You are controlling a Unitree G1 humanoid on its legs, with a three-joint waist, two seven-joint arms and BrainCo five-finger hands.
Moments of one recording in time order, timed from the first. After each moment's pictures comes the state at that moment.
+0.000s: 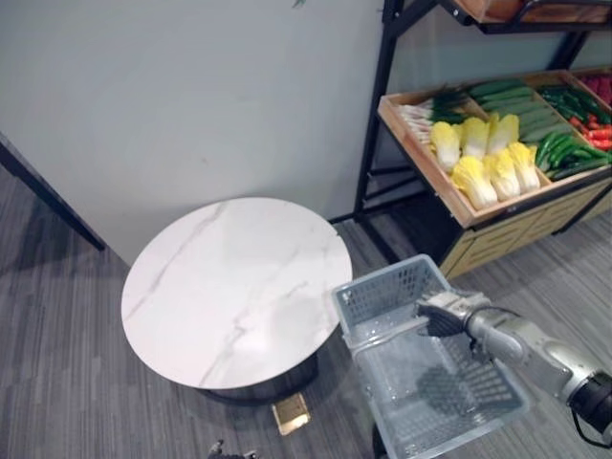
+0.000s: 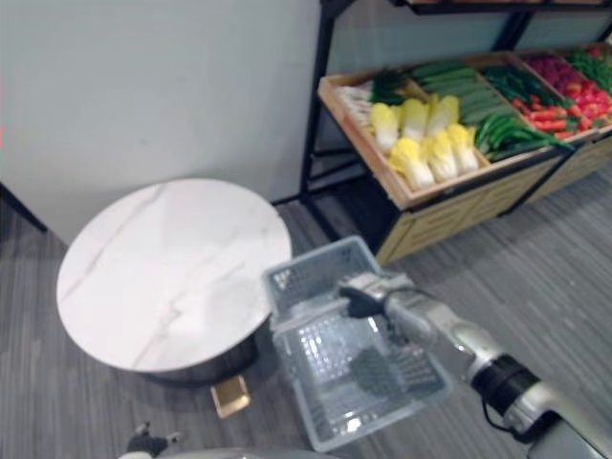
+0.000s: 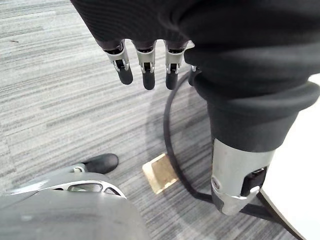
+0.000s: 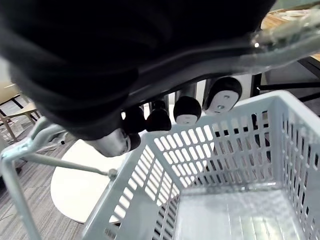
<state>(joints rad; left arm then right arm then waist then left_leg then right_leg) 0.12 0.15 0.11 1.08 0.12 -0.03 0.26 -0.26 -0.87 0.64 0.18 -0.47 -0.26 0.10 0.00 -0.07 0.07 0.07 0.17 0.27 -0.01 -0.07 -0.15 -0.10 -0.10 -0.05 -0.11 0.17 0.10</state>
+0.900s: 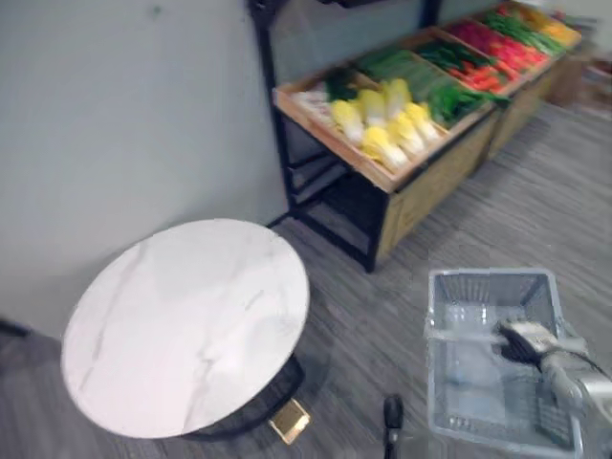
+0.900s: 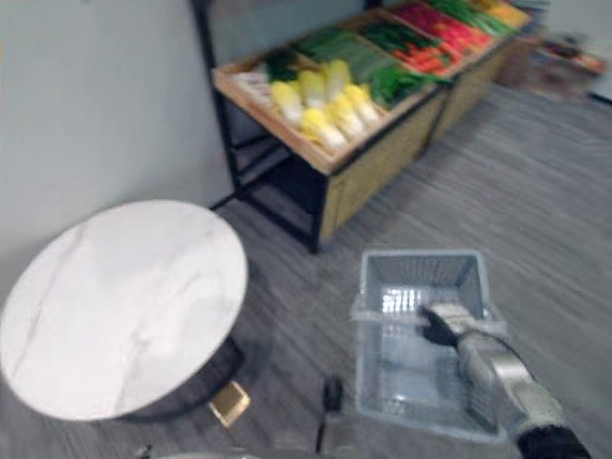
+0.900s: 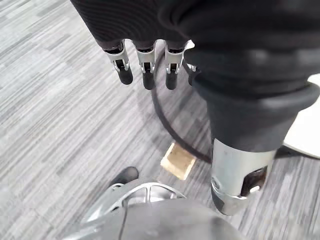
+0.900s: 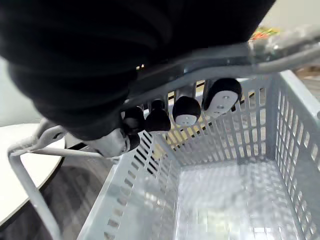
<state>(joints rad) 0.19 0.15 0.08 1.07 0.18 -0.03 0.23 -0.03 -0.79 0.17 0.38 -0.74 -0.22 -0.05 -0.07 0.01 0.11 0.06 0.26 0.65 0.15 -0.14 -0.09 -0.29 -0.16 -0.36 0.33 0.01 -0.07</state>
